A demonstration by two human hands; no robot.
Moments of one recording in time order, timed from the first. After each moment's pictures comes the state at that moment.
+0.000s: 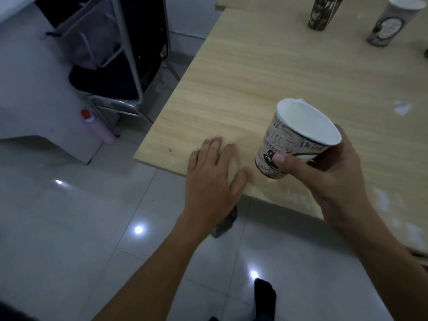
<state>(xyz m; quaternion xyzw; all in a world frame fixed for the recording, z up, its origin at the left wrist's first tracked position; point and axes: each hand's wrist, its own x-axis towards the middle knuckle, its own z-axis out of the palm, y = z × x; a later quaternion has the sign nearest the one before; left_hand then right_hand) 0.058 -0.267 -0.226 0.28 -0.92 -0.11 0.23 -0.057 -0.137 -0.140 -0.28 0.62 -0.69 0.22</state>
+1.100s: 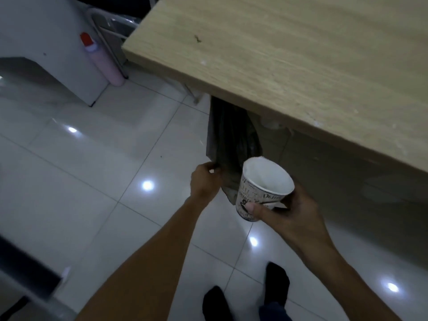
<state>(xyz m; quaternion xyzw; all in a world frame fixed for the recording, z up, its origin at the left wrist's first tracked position) 0.109 -0.305 -0.461 0.59 -0.63 -0.50 0.06 0.024 -0.146 -0.356 -0.21 0.74 -0.50 0.39</state>
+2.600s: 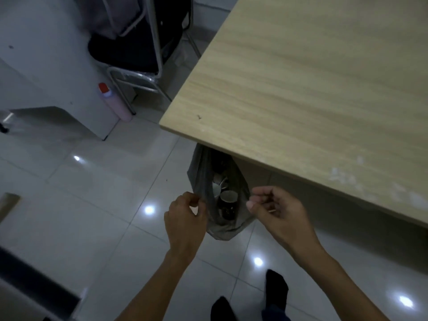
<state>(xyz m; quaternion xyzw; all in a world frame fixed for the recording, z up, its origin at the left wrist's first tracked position) 0.178 -0.251 -0.324 0.55 -0.76 -0.29 0.22 0.033 -0.139 -0.261 -0.25 0.74 -0.51 0.37</state>
